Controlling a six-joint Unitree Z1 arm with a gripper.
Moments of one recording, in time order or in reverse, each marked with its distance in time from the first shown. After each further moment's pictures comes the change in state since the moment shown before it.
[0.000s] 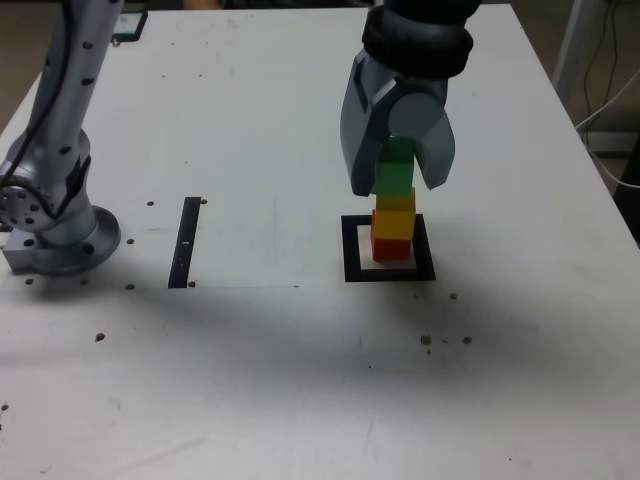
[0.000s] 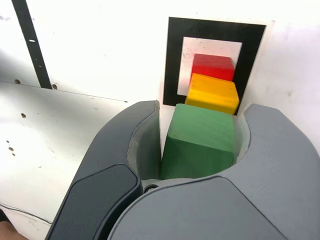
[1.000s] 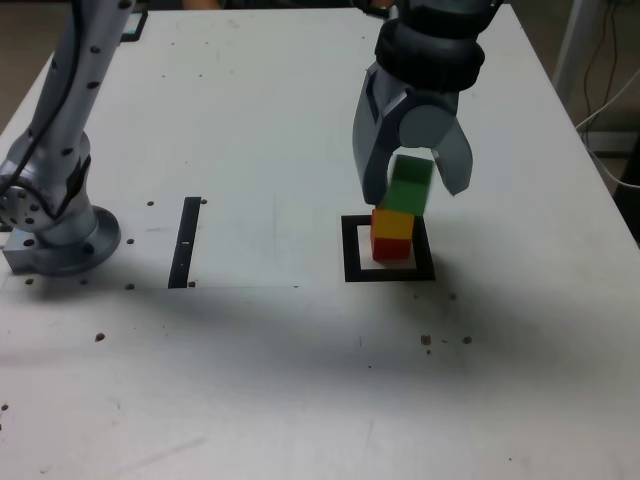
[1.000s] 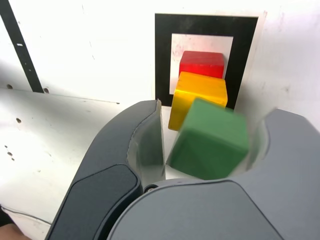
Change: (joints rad) arm 0.002 0.038 -0.025 -0.011 -0.005 0.041
